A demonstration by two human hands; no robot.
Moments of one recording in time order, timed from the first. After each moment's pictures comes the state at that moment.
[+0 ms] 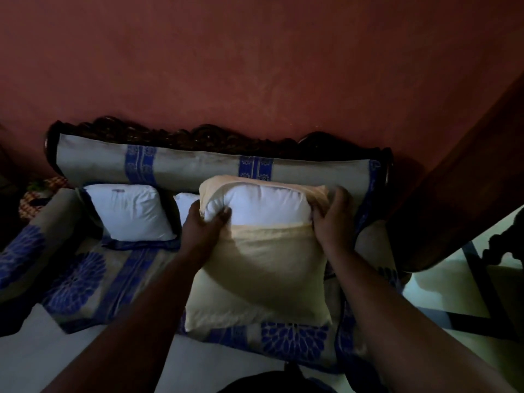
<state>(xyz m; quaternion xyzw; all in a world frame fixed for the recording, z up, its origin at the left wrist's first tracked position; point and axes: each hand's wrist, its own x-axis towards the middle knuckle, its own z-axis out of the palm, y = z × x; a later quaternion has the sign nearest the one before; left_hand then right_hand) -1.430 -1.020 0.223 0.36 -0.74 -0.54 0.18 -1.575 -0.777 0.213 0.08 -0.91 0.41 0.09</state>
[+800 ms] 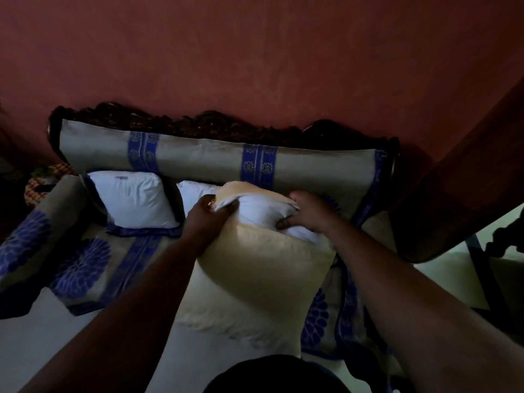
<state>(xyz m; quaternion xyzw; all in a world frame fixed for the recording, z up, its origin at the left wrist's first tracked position) -1.431 -1.027 0.220 0.39 -0.80 -0.45 0.08 -1.583 -0.806 0.224 0.33 -0.88 0.27 -0.22</state>
